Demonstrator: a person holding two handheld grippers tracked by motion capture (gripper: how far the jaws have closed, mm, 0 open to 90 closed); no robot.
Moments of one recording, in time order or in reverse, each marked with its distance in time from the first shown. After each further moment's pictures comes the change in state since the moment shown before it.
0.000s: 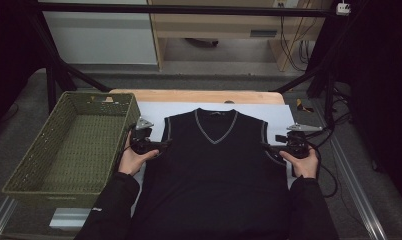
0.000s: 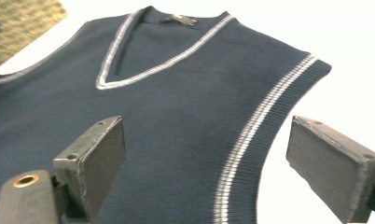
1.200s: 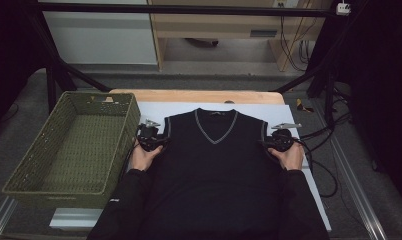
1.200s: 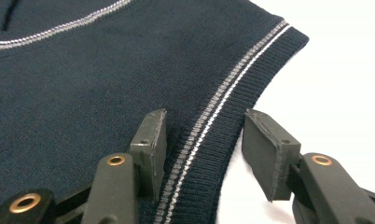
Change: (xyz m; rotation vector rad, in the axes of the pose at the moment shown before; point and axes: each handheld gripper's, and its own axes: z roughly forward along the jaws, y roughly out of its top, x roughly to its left) left arm 0.012 -0.010 0.047 0.101 0.041 -0.058; right arm -0.004 -0.002 0.049 0.141 -0.230 -0.073
